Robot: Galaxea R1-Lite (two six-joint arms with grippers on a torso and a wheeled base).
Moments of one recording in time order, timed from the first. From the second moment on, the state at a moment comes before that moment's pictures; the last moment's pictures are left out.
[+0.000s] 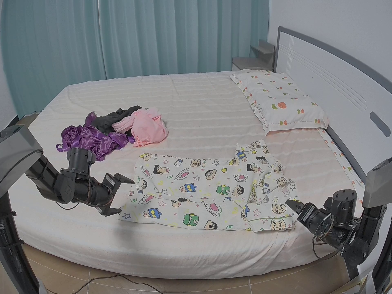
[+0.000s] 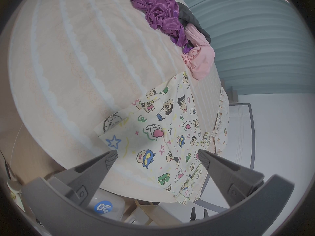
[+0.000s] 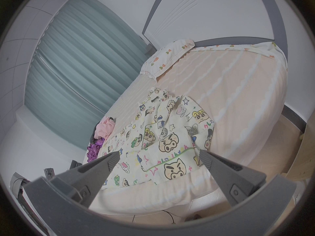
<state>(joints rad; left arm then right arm) -0.06 2.09 -0.86 -0.42 -0.39 -1.09 0.33 2.09 -0.08 -1.55 -0.13 0.86</state>
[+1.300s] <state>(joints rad) 0.02 2.19 -0.54 -0.78 -0.41 -0.25 0.57 2.15 -0.02 -1.55 -0.24 0.81</state>
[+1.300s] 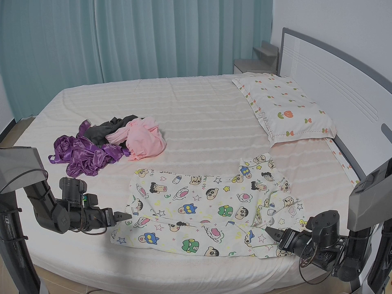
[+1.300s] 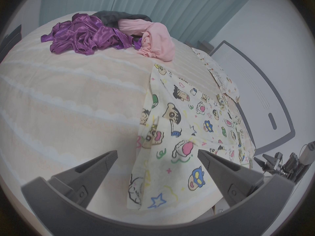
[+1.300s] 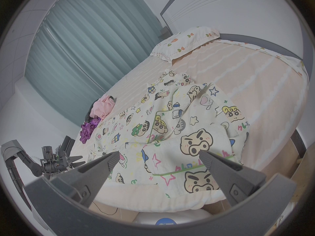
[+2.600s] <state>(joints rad) -0.05 2.33 -0.52 -1.03 -0.41 -0.34 0.60 2.14 -0.02 -1.55 -0.23 0.81</state>
